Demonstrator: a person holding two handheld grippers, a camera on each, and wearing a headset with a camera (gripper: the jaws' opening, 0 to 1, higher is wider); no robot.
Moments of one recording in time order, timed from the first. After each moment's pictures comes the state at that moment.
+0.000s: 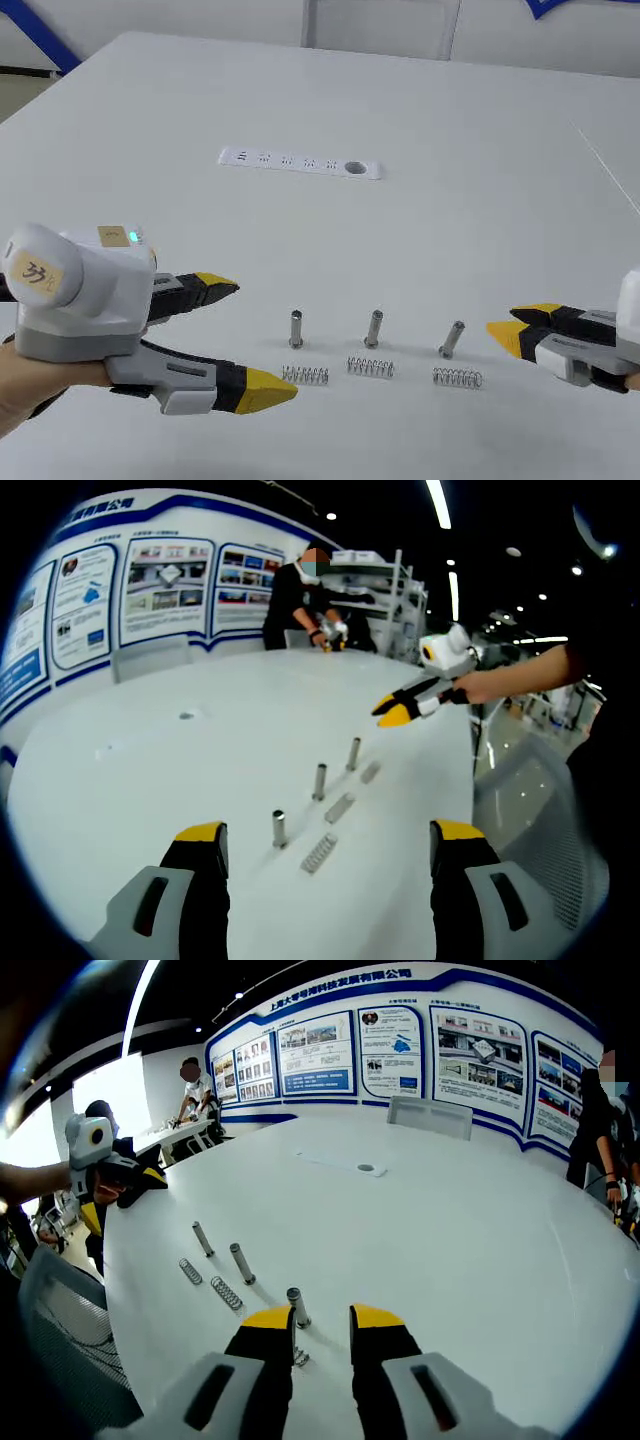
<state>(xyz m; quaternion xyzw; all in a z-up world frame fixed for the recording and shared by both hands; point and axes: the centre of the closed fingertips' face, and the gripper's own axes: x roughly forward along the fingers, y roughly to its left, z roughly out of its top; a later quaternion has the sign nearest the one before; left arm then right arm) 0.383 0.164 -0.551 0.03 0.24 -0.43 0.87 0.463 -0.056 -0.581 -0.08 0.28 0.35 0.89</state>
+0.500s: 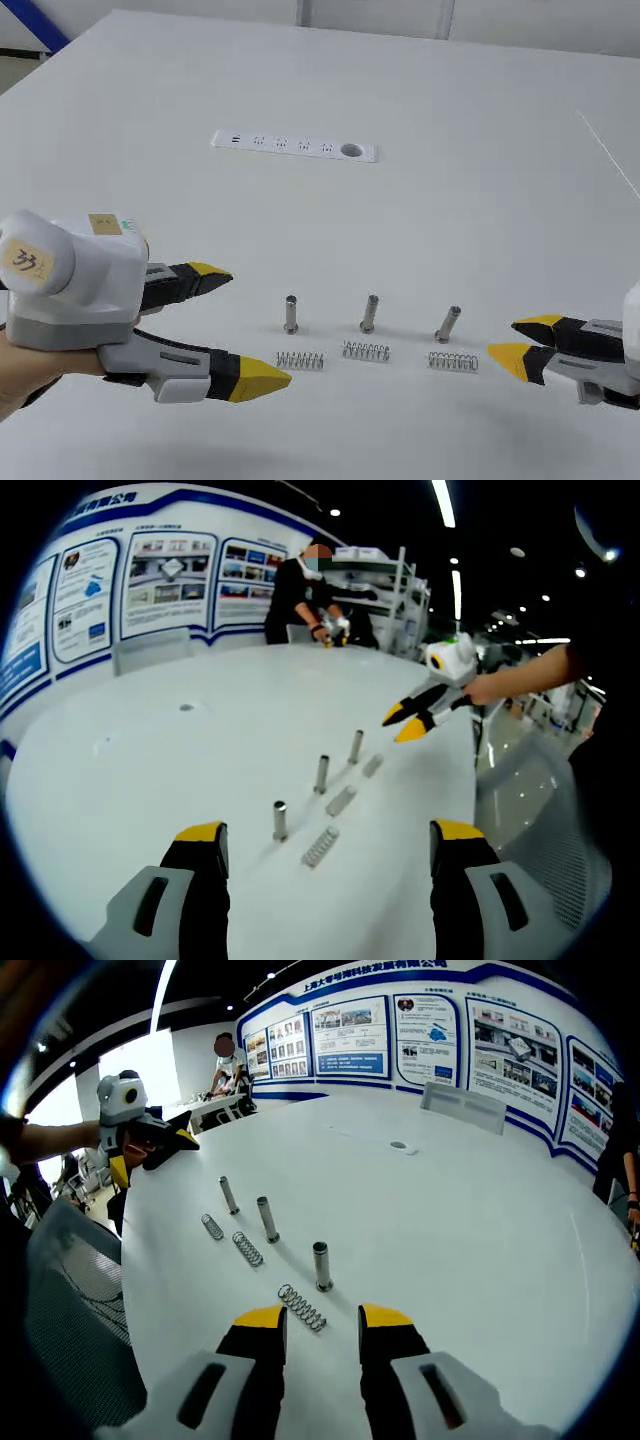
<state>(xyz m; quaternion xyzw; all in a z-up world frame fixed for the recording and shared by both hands) 0.384 0.166 -0.560 0.03 0.26 -0.42 0.87 0.436 -0.052 -0.611 -0.13 0.30 0.43 0.84</state>
